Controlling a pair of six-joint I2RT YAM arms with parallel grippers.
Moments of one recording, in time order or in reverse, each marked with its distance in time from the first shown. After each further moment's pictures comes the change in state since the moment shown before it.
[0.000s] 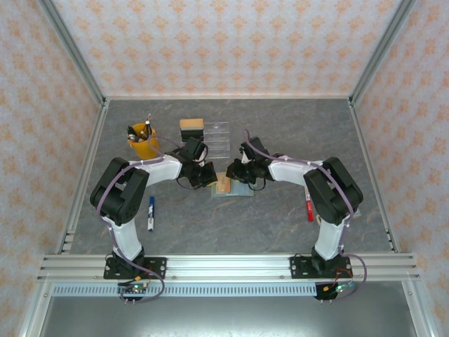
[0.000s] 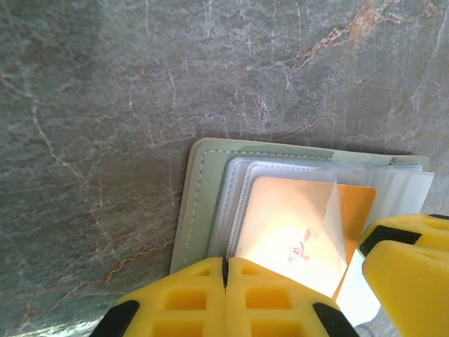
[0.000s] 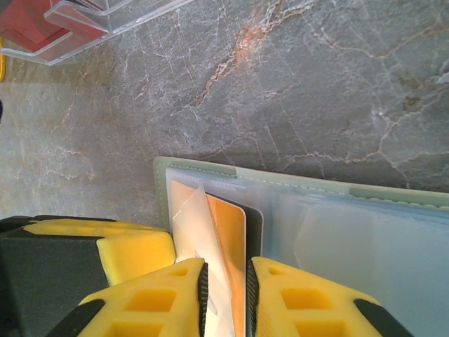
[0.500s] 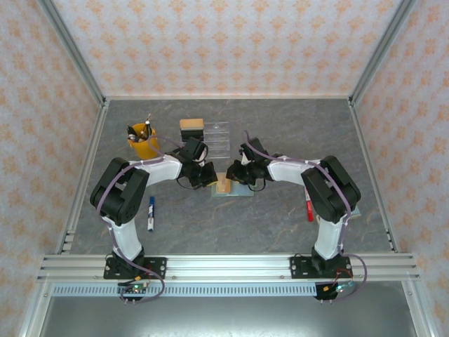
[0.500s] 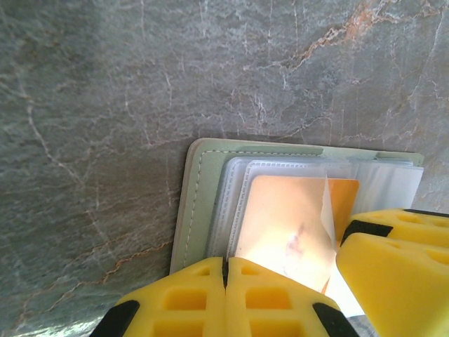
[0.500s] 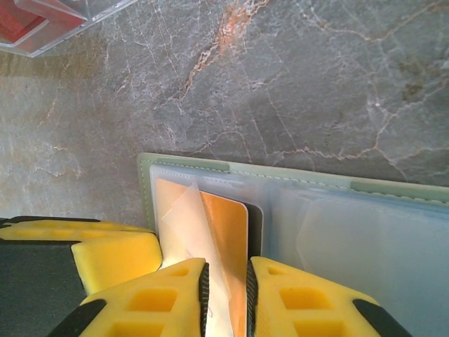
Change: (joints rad) left arm 0.000 0.000 0.000 0.002 0.000 0.000; right arm -0.001 0.026 0.000 0.006 -0.019 -0.001
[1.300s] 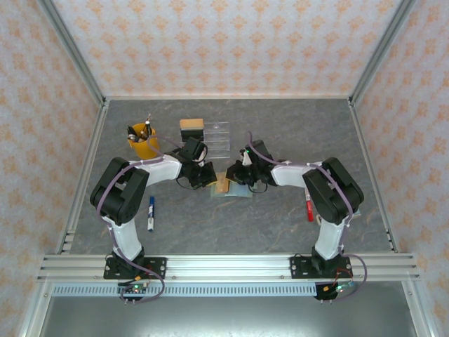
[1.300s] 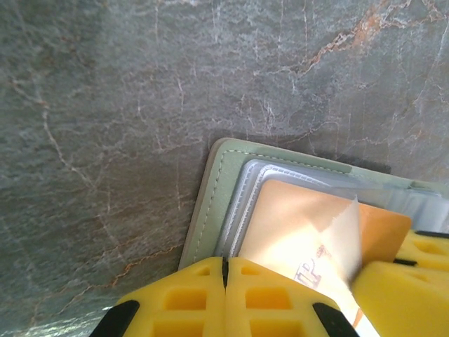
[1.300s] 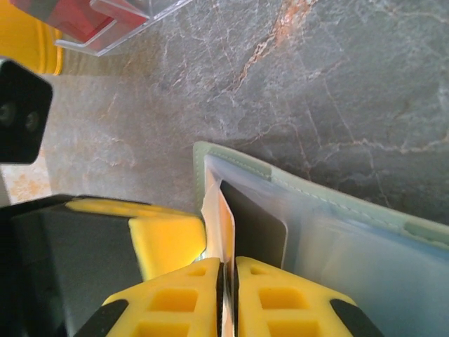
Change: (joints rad) left arm 0.006 0.002 -0.003 0.002 -0.001 0.000; right arm -0.024 -0.039 -0.114 0.218 -0.117 0.072
